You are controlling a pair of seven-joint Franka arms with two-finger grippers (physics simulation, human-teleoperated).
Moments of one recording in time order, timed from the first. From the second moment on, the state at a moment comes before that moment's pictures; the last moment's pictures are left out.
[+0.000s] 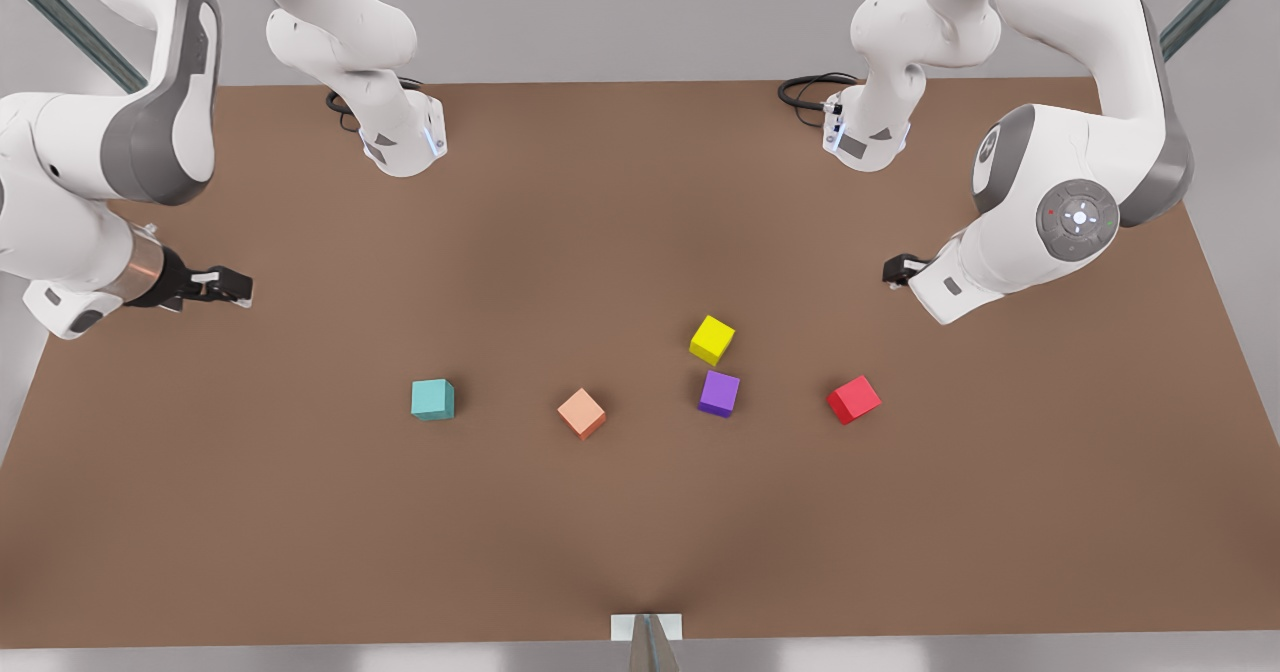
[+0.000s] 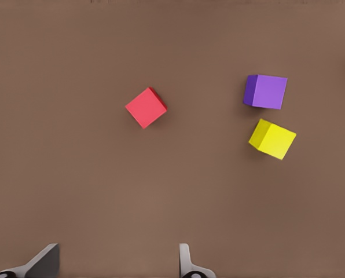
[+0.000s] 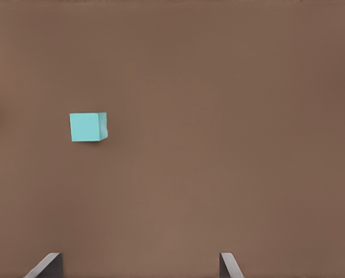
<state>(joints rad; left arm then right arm) -0.16 0.19 -0.07 -1.48 0.00 1.42 -0.04 -0.01 0.14 -0.04 -1.46 -0.02 1.46 -0.11</state>
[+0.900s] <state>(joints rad) -0.16 0.54 -0.01 -1.72 -0.08 2.13 -0.68 -0.02 0.18 -0.04 -1.43 -0.03 1.49 -0.14</state>
